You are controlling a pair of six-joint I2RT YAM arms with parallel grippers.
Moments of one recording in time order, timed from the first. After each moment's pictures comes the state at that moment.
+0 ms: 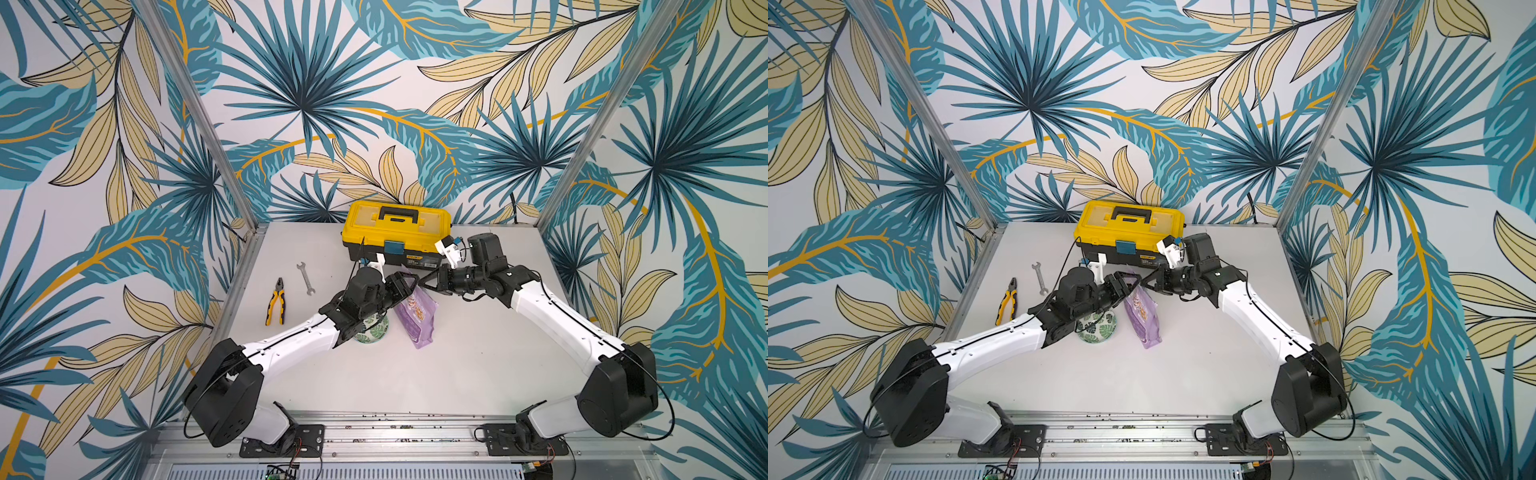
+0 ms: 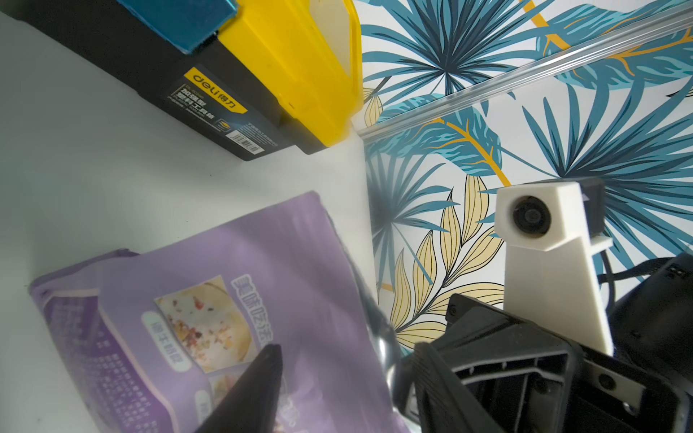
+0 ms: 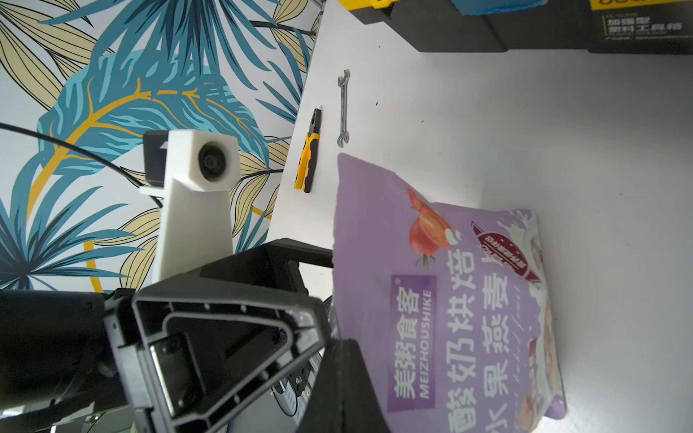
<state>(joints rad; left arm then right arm) -0.70 1.46 0.91 0.25 0.14 -1.16 0.53 1.47 1.22 -0.47 -0.68 0.55</state>
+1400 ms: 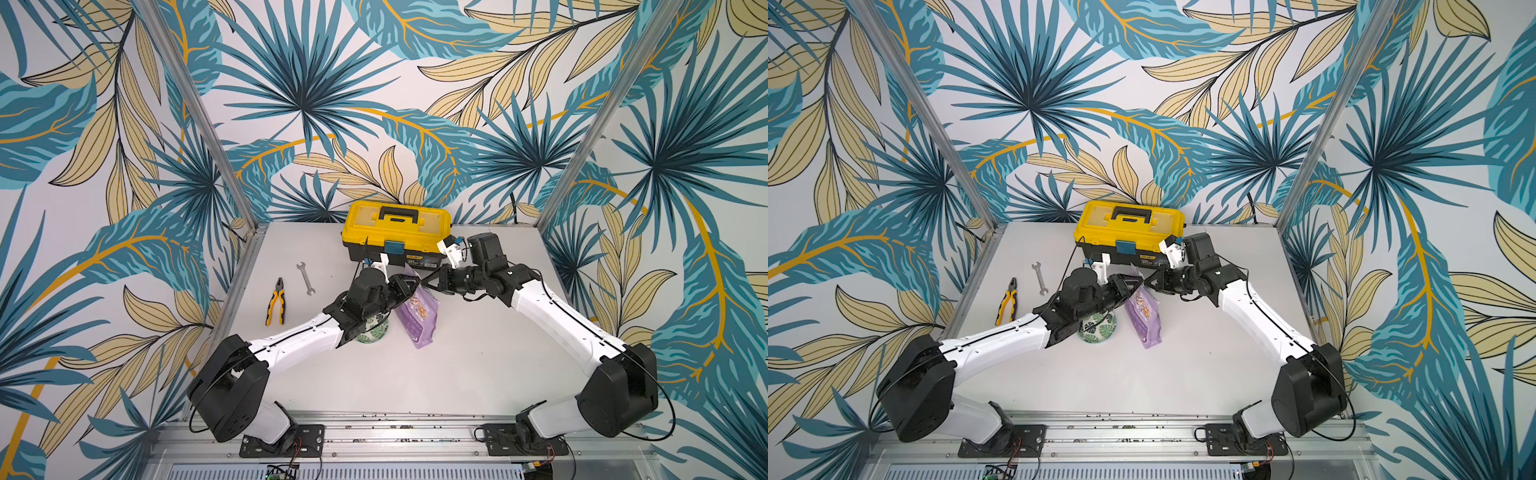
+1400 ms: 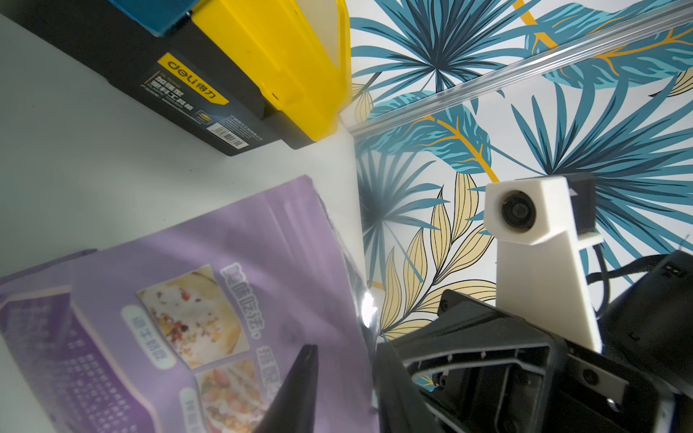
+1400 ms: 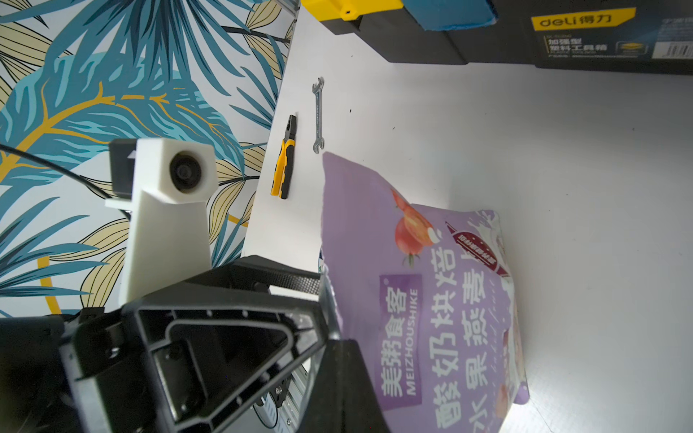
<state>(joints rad) -0.72 1.48 0.92 0.29 0.15 -1.18 0.54 1.47 1.24 -0.52 -0.59 0.52</state>
